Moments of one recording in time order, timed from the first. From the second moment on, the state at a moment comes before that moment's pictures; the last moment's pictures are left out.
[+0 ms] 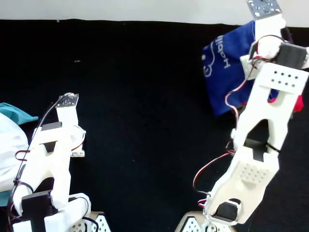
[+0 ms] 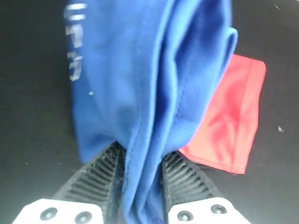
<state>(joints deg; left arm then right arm) -19.9 -15.2 56.6 46.5 -10.5 11.5 24.5 -62.9 100.2 31.3</state>
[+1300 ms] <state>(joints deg) -19.9 -15.2 56.6 46.5 -10.5 28.5 52.7 -68.7 71.8 38.4</state>
